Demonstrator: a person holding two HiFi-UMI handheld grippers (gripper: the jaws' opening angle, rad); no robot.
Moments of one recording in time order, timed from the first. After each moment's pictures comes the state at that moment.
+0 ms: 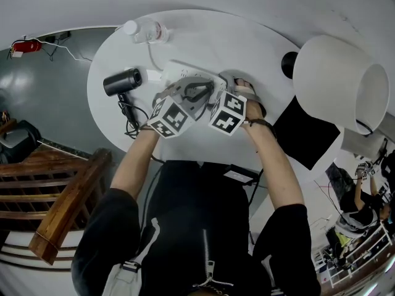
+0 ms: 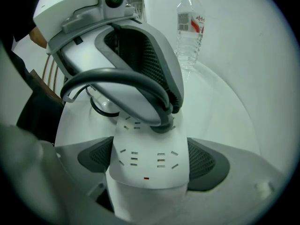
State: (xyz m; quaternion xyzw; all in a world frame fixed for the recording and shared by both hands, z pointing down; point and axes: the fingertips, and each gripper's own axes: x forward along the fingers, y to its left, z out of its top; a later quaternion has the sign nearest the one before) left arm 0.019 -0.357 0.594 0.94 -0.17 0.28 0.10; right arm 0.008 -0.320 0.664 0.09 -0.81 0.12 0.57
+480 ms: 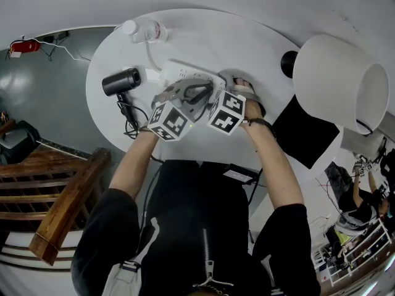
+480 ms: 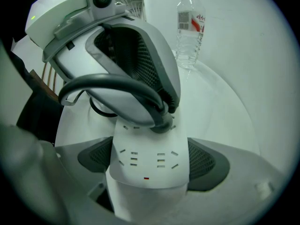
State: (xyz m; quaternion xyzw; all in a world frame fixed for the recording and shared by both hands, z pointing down) left arm 0.017 -0.352 0.592 0.94 -0.18 0.28 0.07; right arm 0.007 -0.320 0.665 0.09 -0.80 0.12 0.58
